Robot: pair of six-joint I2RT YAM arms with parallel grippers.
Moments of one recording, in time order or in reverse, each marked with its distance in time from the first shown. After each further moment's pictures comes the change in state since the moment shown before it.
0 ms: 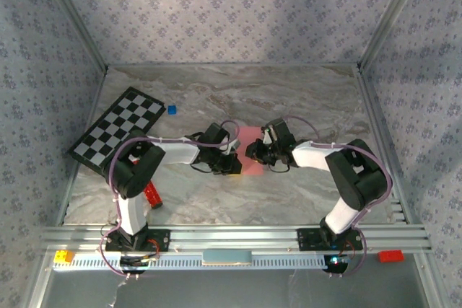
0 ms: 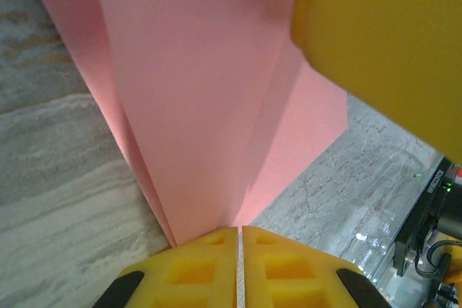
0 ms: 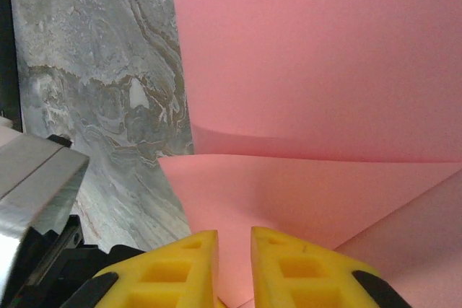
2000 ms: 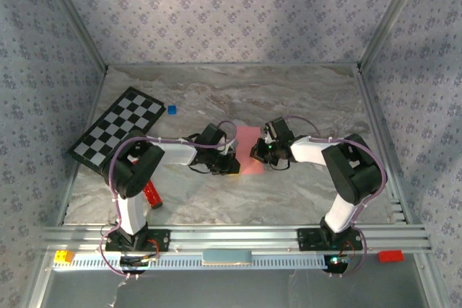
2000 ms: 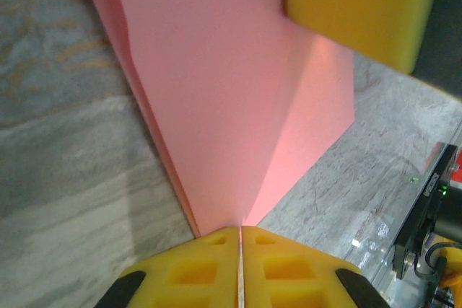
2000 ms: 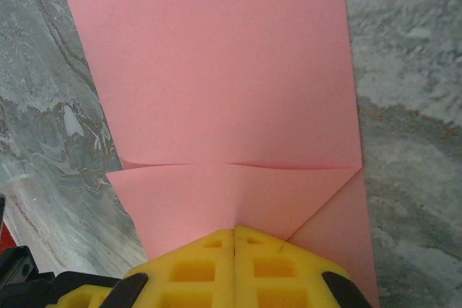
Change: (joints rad) left arm 0.020 0.002 -0.041 0.055 0.018 -0.003; right arm -0.031 0.055 0.055 -0.112 0.044 -0.003
